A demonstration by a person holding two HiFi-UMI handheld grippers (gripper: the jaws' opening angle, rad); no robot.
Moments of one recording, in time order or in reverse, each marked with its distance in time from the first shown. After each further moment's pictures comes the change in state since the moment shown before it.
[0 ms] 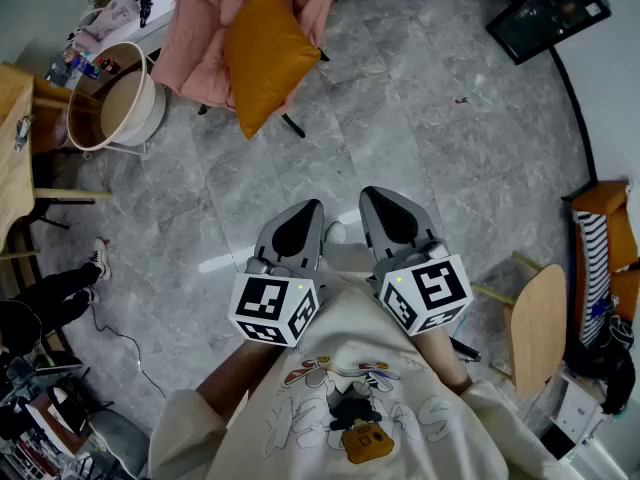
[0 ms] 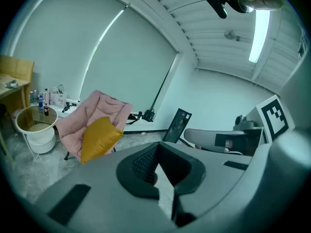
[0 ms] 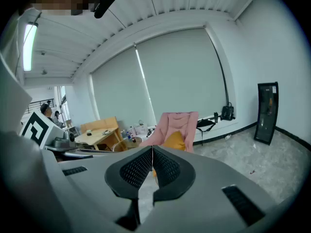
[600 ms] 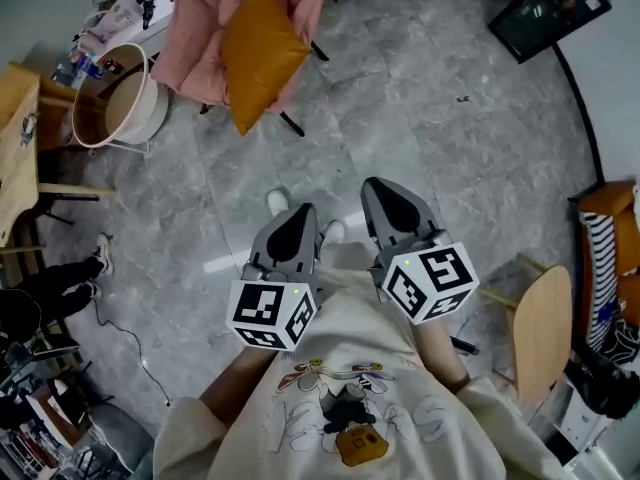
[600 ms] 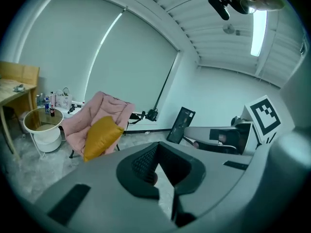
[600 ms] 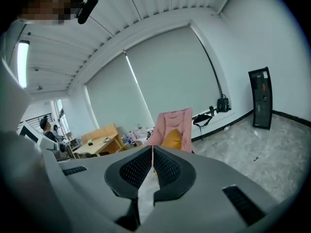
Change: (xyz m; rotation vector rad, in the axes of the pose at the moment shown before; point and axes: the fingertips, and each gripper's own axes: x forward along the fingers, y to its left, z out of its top) left arm -0.006 -0.051 -0.019 0.000 0.013 0.062; right arm -0.045 -0.045 -0.013 0.158 -0.020 -0.012
